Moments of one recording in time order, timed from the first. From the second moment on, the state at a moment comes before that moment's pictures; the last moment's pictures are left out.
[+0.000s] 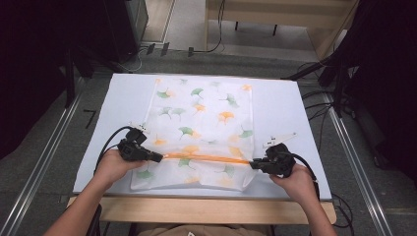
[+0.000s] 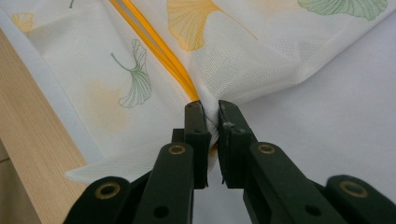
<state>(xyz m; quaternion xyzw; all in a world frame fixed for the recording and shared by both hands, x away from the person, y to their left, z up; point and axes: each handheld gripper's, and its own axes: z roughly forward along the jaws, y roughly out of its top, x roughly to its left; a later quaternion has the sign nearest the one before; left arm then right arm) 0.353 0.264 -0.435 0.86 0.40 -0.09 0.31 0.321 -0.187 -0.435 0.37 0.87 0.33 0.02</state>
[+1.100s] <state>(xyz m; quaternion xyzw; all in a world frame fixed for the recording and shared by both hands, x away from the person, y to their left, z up) 0.347 0.304 -0.432 0.85 0.43 -0.08 0.30 0.322 -0.188 -0.436 0.38 0.87 0.32 0.02</state>
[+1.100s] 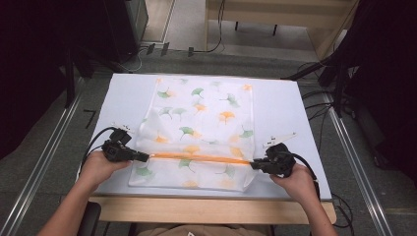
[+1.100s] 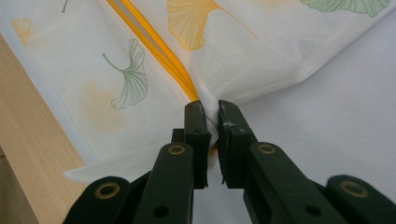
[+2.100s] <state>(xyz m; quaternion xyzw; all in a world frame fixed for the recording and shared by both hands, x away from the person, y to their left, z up) 0.346 0.307 -0.432 0.84 0.43 -0.08 0.30 0.323 -0.187 -0.438 0.38 0.87 0.32 0.02</state>
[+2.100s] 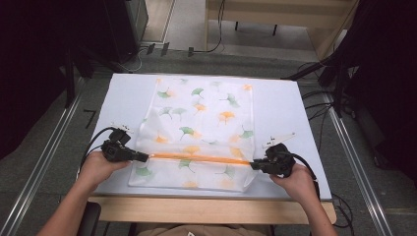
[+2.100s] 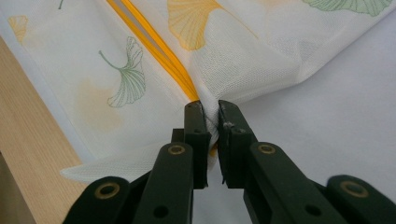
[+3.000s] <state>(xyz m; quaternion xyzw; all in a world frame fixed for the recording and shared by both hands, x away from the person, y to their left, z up) 0.338 0.334 -0.430 0.83 0.46 -0.07 0.31 0.326 -0.186 -0.438 0.37 0.87 0.32 0.01</state>
